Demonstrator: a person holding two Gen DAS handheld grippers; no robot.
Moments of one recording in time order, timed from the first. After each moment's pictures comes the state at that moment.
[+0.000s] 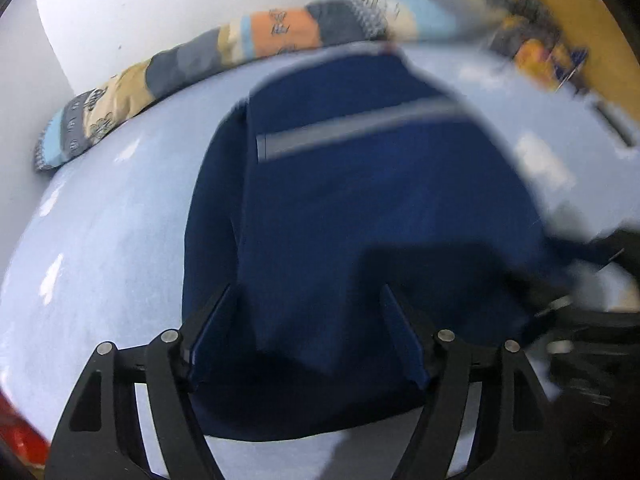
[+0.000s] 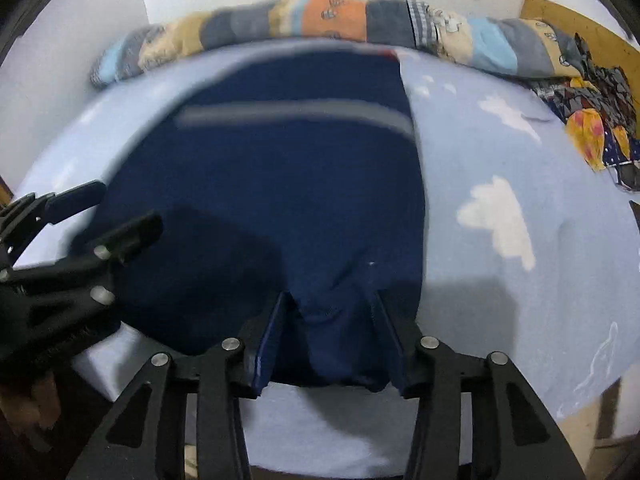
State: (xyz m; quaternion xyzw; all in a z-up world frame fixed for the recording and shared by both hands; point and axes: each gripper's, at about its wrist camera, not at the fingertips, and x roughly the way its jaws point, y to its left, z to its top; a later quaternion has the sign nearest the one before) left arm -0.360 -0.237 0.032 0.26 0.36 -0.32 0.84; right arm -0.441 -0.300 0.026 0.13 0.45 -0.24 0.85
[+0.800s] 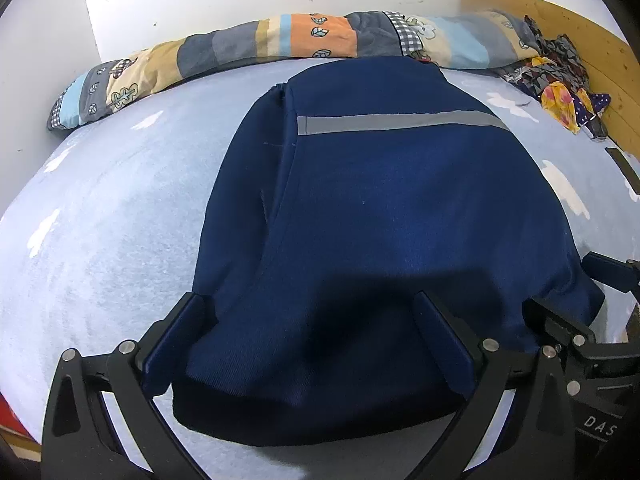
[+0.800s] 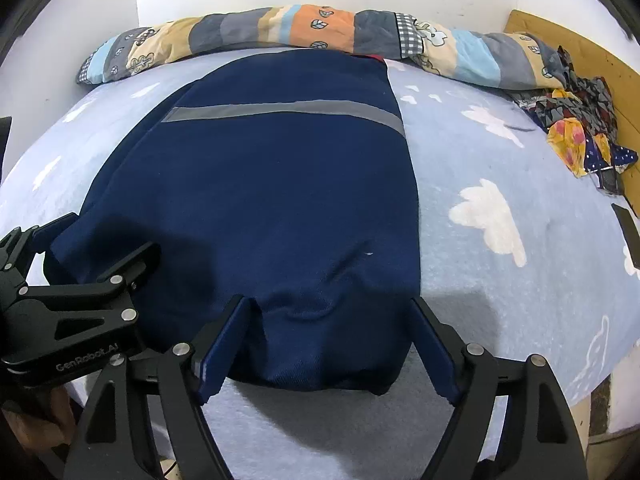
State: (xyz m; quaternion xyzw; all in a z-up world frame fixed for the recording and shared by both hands) left arm -0.349 -0.219 0.019 0.18 0.36 -0.31 0.86; right arm -0.445 -0.284 0.016 0.11 0.43 -0.28 0.85
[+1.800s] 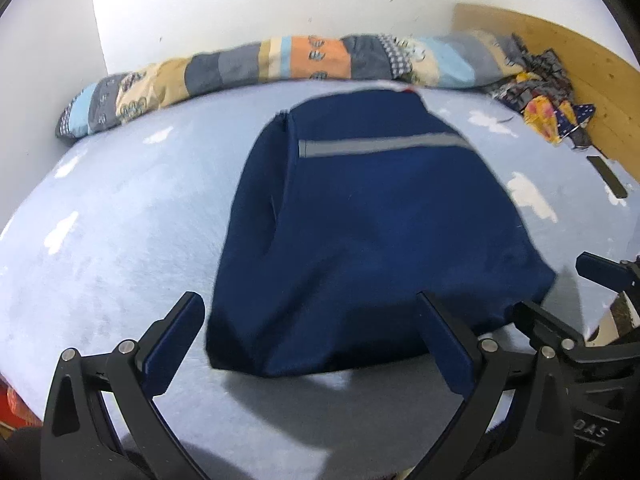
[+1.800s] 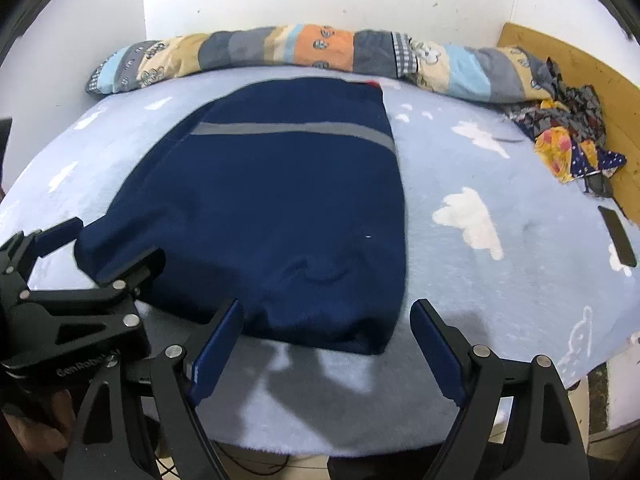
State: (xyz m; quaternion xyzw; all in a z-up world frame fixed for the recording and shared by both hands) left arm -0.389 -0.186 0.058 0.16 0.34 -0.32 0.87; right arm -0.474 -0.249 0.043 0.09 0.40 -0.29 0.87
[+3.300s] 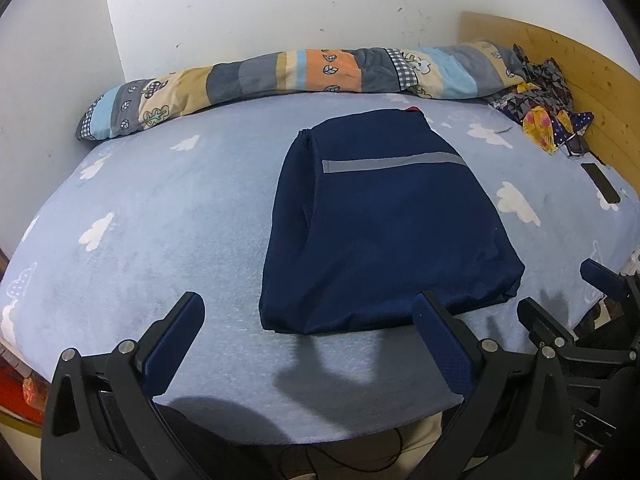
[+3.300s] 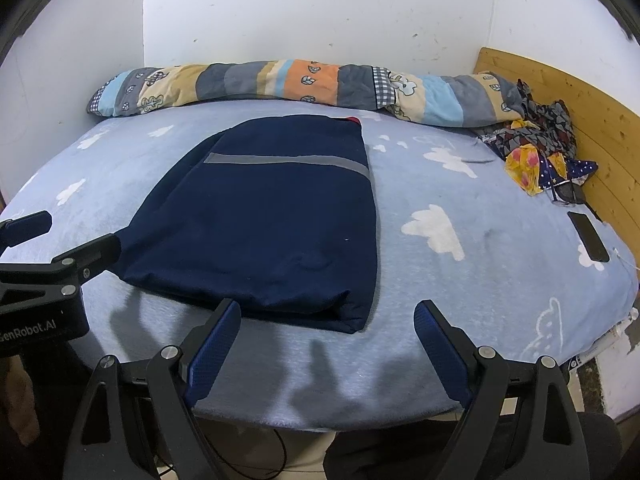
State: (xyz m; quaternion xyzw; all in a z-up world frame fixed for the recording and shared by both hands) left arm -0.407 -0.150 0.094 0.16 0.34 -0.30 0.88; right arm -0.511 -0.221 0.068 0.08 0.35 -0.31 0.88
